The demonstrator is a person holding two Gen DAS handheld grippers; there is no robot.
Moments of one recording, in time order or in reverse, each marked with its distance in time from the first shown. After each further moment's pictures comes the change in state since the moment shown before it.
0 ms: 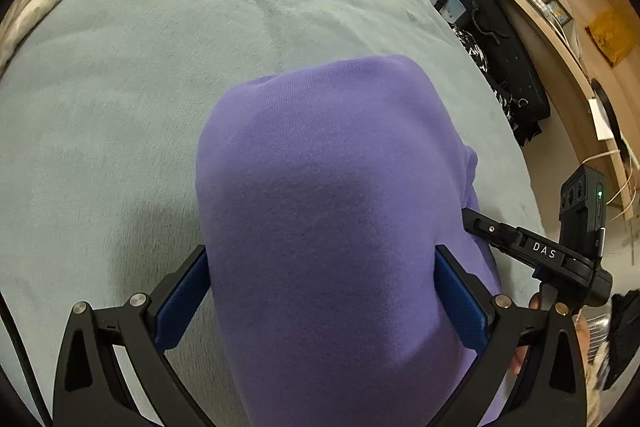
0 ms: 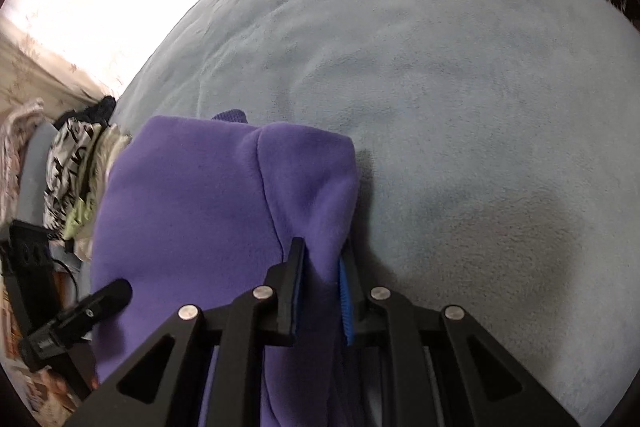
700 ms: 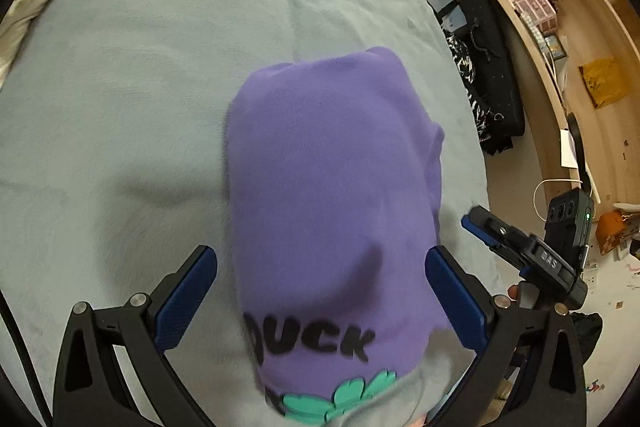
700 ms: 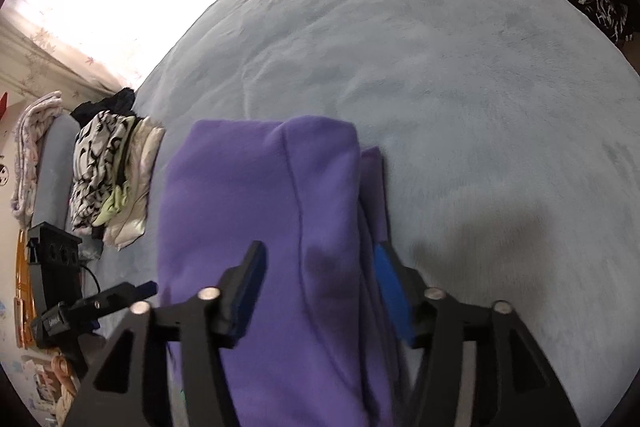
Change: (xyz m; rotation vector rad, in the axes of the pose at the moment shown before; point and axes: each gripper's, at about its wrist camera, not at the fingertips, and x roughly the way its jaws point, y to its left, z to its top) left arm -0.077 0.016 -0.015 -0.154 0.091 -0.110; right arm -0.074 0.042 -0.011 -0.047 0.038 0.028
